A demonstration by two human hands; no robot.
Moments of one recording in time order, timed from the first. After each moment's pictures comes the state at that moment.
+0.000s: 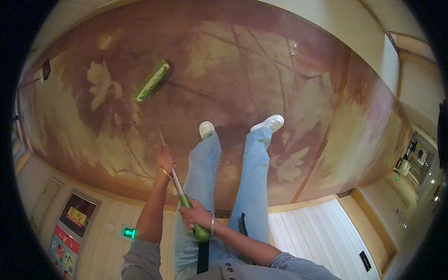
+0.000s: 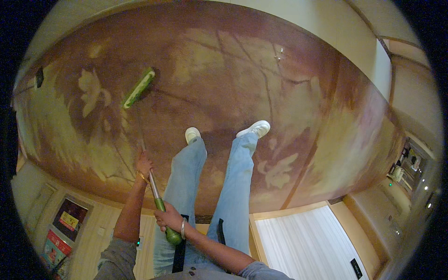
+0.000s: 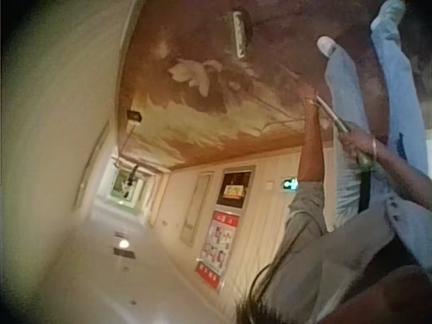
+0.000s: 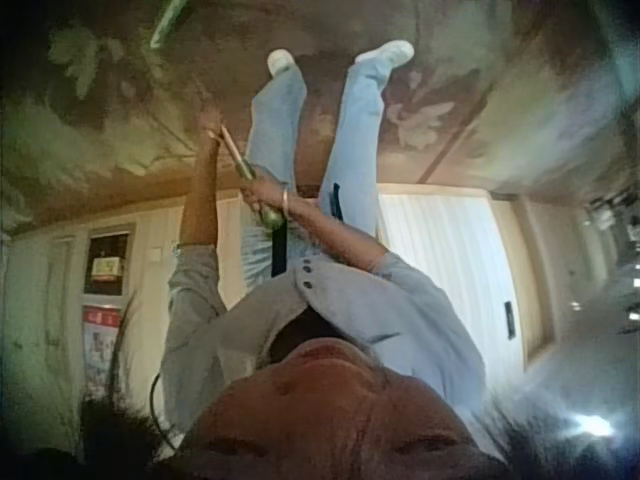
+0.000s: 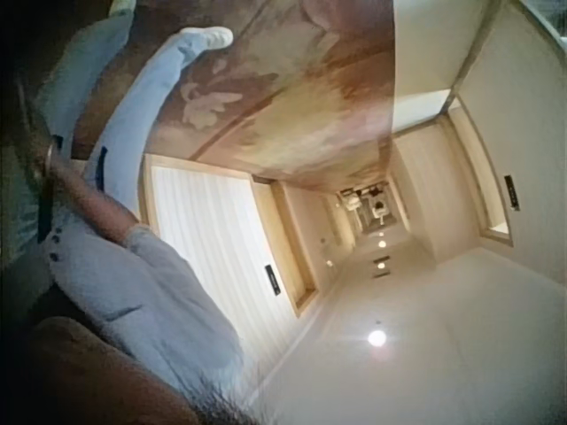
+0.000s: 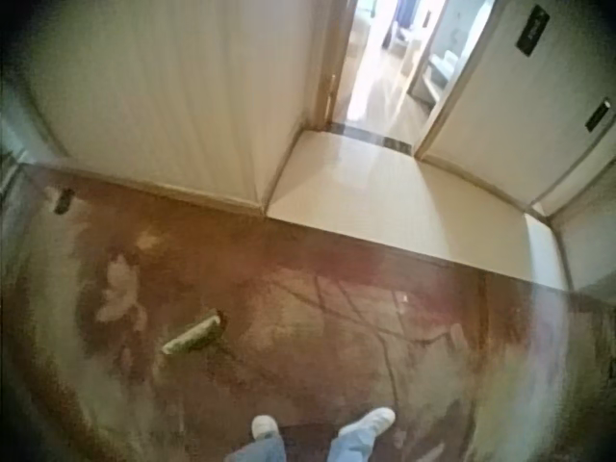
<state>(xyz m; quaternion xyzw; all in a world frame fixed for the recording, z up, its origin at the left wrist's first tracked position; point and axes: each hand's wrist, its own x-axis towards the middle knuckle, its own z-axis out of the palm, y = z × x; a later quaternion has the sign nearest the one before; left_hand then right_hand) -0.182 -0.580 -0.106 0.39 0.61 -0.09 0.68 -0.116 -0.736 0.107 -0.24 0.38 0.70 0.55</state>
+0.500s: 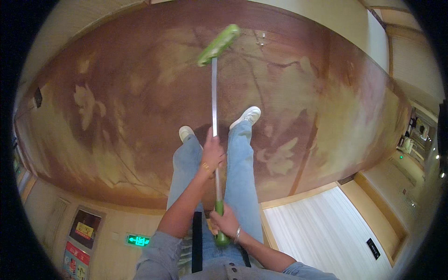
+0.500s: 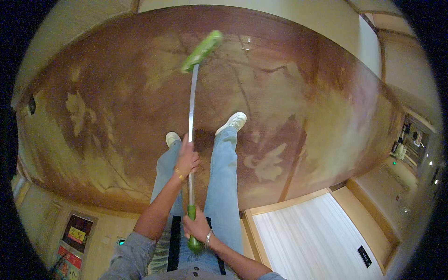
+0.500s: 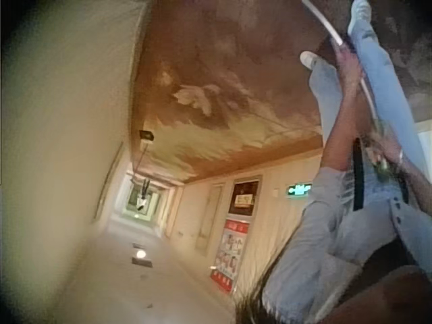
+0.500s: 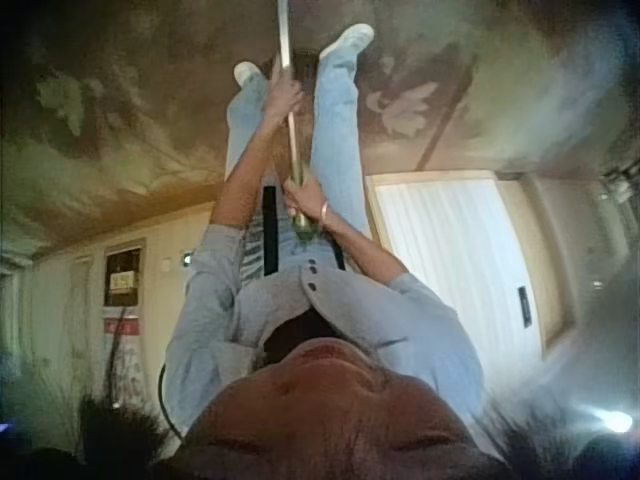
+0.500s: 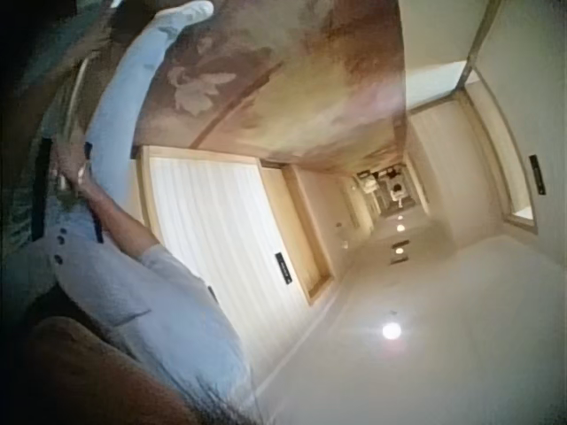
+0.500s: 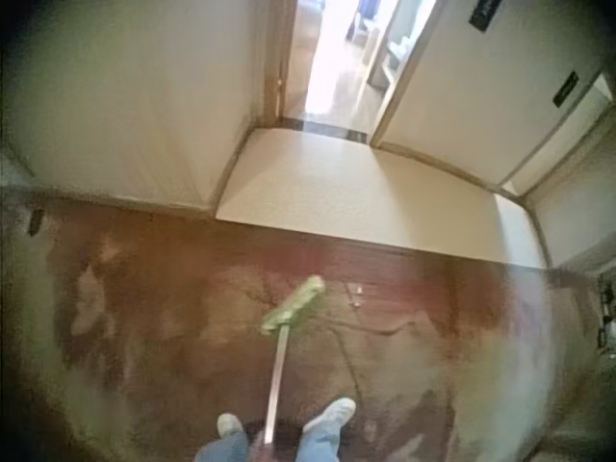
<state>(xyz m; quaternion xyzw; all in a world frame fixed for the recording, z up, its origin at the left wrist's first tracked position) 0.019 -0.824 -0.029 0.27 0.43 -0.20 0.84 -0.035 -0.910 0.152 -0.43 0.42 0.58 0.55</state>
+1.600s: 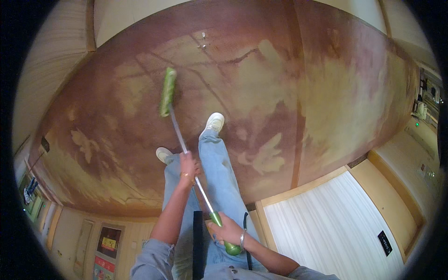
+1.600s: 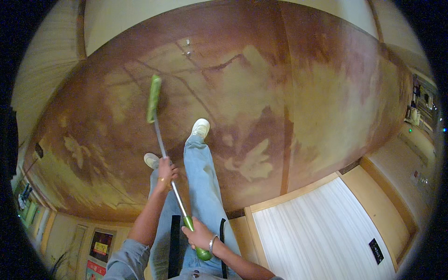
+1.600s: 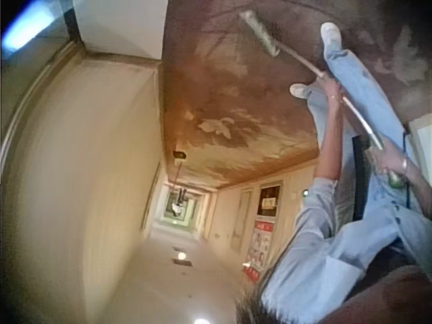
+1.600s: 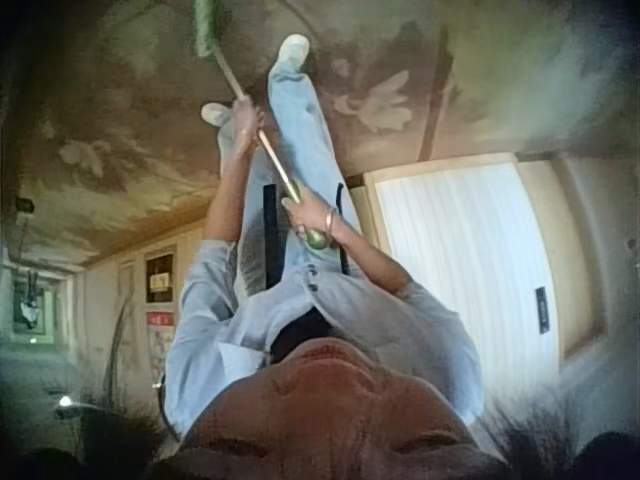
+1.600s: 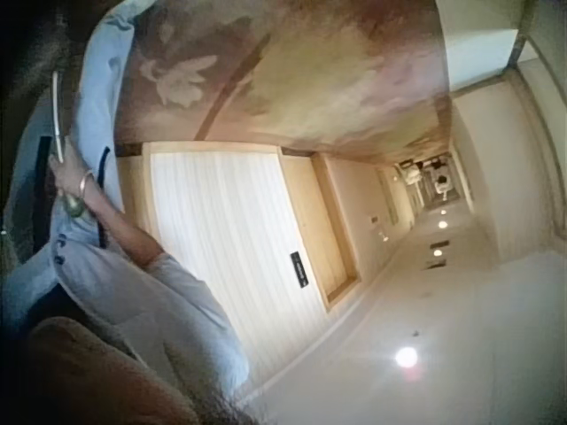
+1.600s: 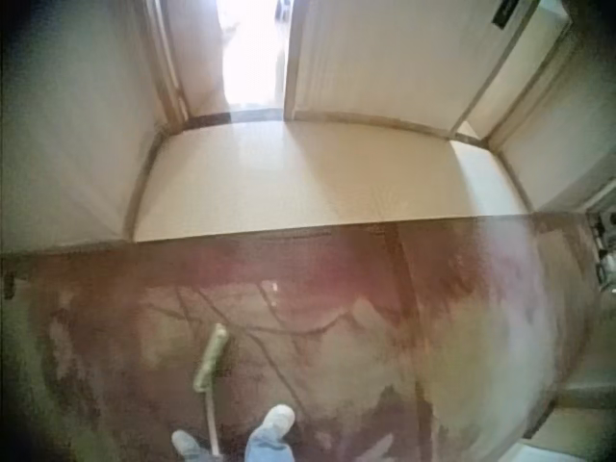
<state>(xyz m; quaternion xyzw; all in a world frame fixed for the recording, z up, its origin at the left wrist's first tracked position) 0.139 -1.038 -0.077 0.38 0.62 -0.27 0.63 0.136 -1.187 0.149 -0.43 0.36 0.67 0.48</state>
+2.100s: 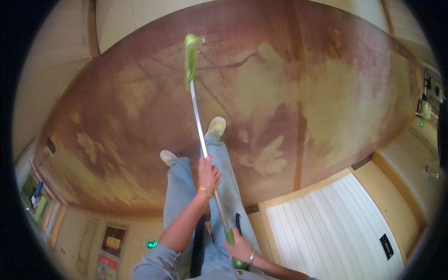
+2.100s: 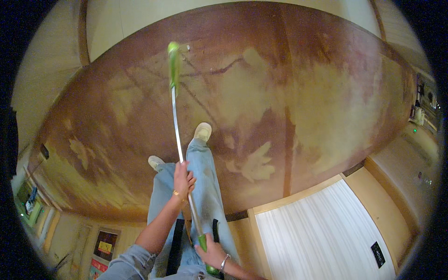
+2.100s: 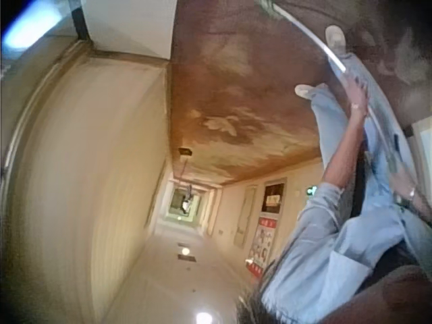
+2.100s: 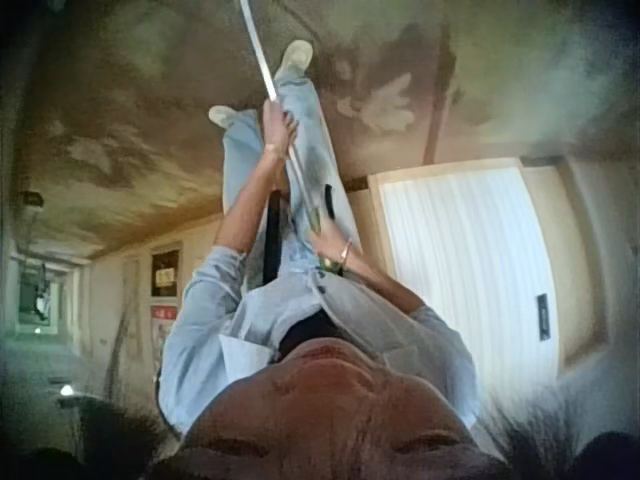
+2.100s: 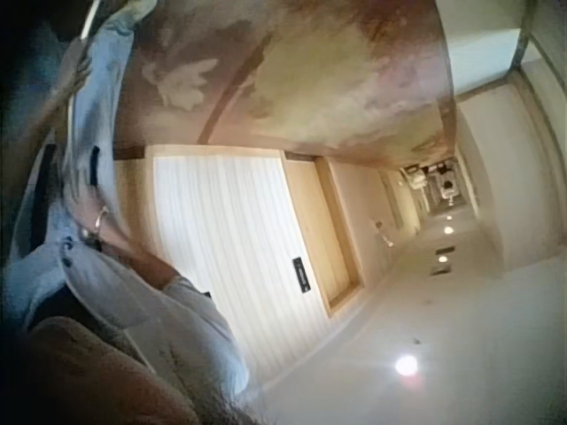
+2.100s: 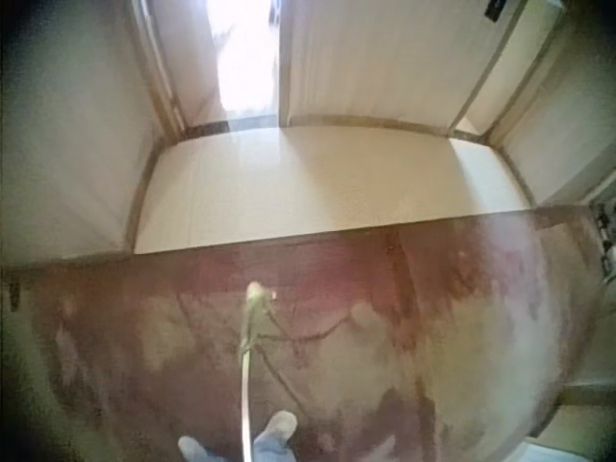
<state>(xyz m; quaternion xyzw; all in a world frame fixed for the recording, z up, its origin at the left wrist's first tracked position) 0.206 -1.117 0.010 0.35 0.60 -0.28 0.66 0.117 -1.234 0.185 -0.51 0.32 0.66 0.45</state>
